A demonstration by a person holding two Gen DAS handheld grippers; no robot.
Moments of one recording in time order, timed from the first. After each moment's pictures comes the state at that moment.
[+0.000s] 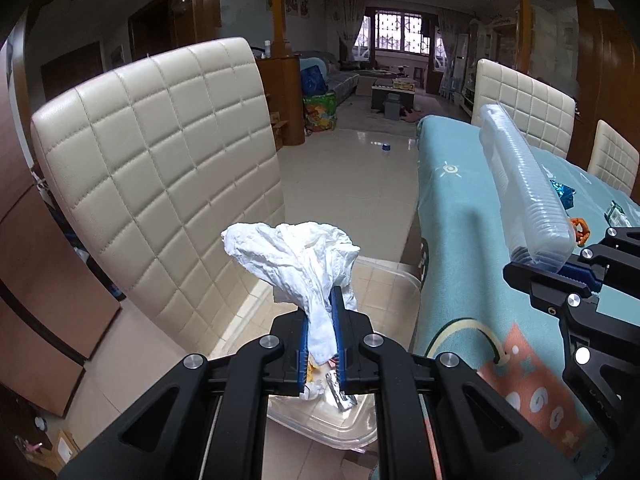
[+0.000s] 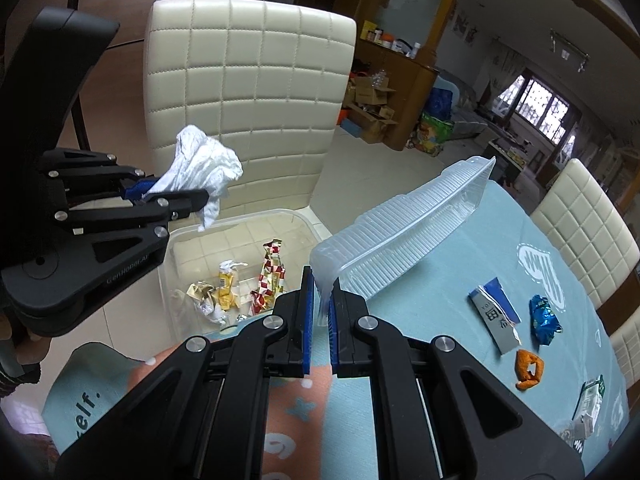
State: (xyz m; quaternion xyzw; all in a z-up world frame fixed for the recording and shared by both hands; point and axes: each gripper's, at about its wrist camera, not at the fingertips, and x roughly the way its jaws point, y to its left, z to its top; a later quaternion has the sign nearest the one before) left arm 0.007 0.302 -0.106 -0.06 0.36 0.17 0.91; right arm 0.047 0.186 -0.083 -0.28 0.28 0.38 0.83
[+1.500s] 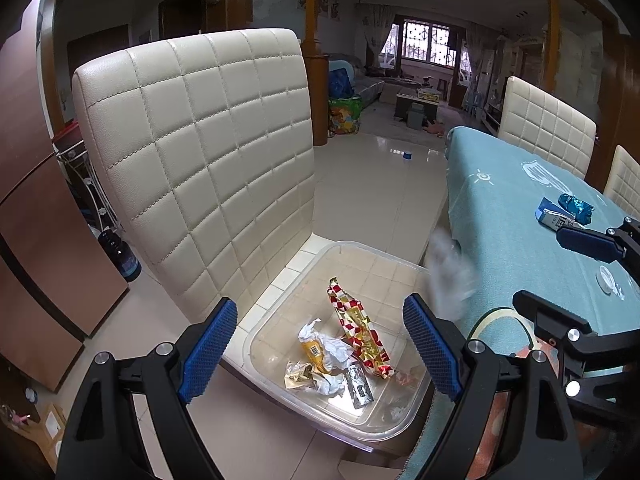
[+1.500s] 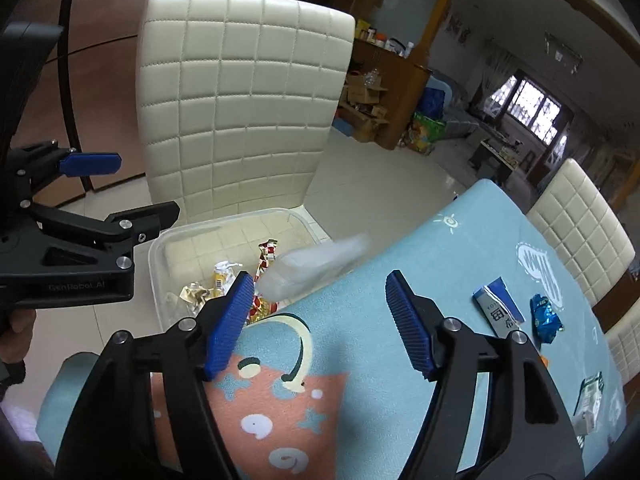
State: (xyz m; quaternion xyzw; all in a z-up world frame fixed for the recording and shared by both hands) left arm -0.023 0.328 -0.114 -0.08 0.34 0.21 0.91; right arm 0.045 0.196 -0.090 -0.28 0.28 0.36 0.84
